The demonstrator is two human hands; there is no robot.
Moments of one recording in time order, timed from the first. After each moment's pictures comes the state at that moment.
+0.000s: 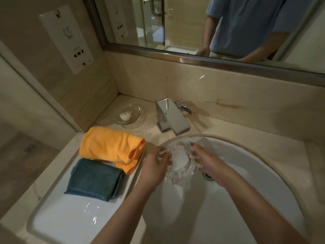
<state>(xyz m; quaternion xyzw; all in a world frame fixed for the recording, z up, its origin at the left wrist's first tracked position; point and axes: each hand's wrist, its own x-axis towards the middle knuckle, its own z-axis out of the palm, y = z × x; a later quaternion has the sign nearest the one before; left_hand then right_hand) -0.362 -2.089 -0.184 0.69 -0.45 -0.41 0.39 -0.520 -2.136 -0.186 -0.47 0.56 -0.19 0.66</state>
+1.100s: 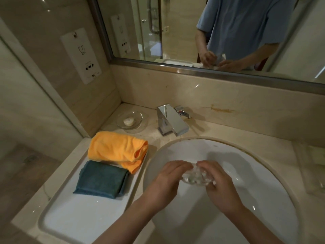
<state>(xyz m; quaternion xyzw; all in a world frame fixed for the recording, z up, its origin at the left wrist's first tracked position) -0.360 -2.044 -0.183 0.43 -0.81 -0.16 0.35 -0.541 -2.053 -0.192 -0.73 0.51 -0.35 0.29</state>
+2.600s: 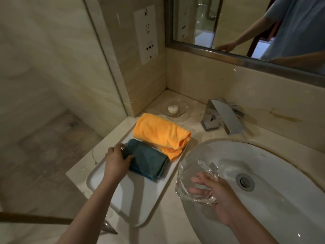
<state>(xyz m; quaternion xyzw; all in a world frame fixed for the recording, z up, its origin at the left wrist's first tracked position) -0.171 -1.997 -0.202 0.88 -0.36 -0.18 0.26 -0.442 -2.041 -0.192 -0.31 0.54 -0.24 0.75</state>
